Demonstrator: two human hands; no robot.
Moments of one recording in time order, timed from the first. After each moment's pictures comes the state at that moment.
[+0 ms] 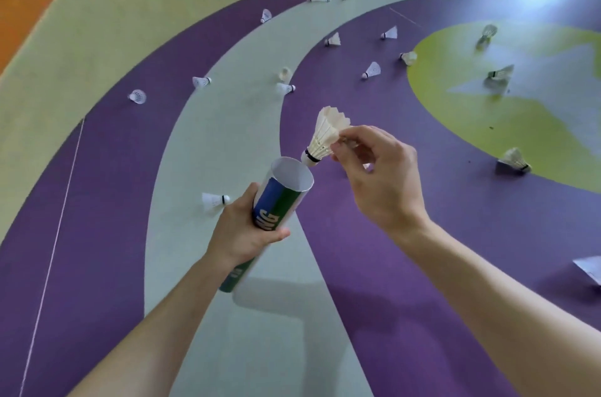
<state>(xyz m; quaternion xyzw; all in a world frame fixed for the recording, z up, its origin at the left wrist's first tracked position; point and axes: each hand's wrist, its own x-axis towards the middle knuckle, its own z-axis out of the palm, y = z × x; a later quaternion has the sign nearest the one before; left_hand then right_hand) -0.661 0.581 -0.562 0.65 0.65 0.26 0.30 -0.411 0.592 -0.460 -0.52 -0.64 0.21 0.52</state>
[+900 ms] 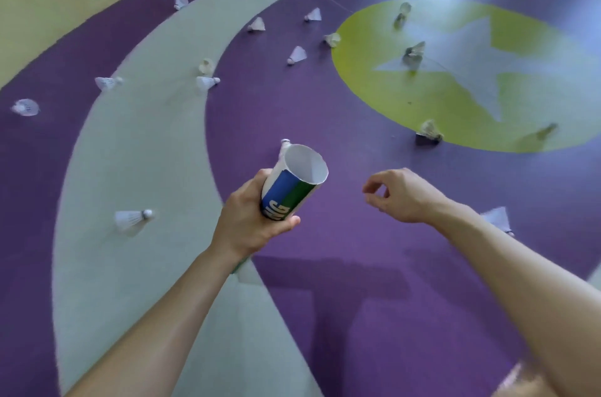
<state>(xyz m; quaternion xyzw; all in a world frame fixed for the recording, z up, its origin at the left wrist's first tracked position) -0.502 0.614 -0.578 0.76 0.52 0.28 0.28 -0.175 0.596 -0.552 -0.69 -0.68 0.23 0.07</state>
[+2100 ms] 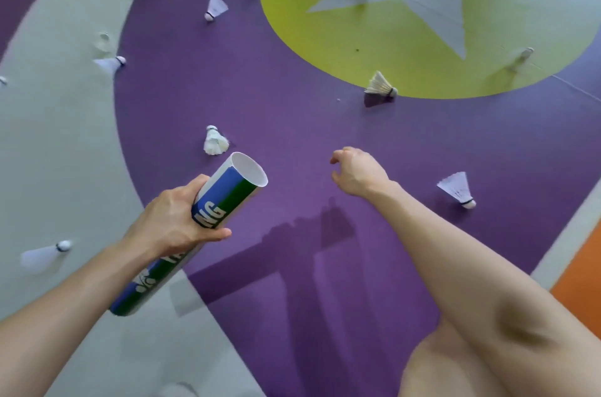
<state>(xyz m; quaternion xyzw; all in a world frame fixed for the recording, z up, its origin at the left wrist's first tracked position) -0.437 0.700 -0.580 0.78 0.57 -0.07 0.26 -0.073 0.683 -0.706 -0.74 -0.61 0.26 0.05</state>
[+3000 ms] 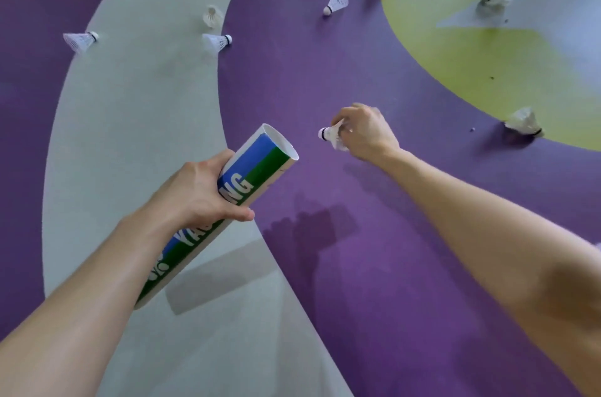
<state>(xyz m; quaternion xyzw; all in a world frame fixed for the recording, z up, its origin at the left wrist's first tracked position) -0.663 0.836 -0.594 0.73 0.61 -0.04 0.31 -0.331 0.891 -0.664 -0.72 -0.62 0.25 0.21</state>
